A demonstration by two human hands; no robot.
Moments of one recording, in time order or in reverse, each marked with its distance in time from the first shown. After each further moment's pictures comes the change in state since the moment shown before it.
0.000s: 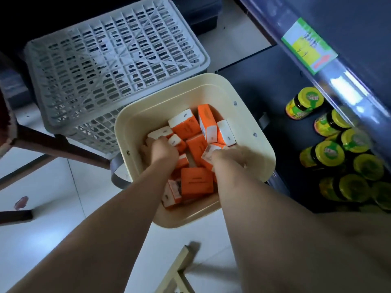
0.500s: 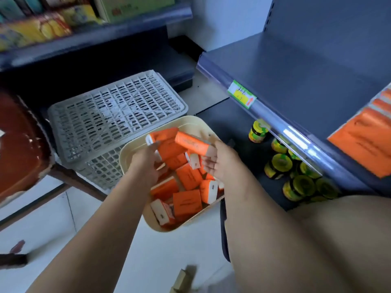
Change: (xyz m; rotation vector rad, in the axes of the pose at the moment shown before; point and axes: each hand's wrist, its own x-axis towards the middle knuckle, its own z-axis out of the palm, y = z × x) left_hand -0.082 0.068 -0.106 -0.922 -0.299 -0.182; right_hand -0.108 -0.029 -0.121 0.567 -0.430 -0.160
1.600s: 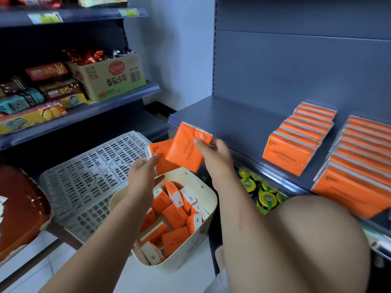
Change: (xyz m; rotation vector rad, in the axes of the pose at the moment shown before) left_hand -0.128 0.039 0.030 0.107 -0.266 0.483; right_hand -0.121 -0.050 -0.041 0.054 0.116 -0.789
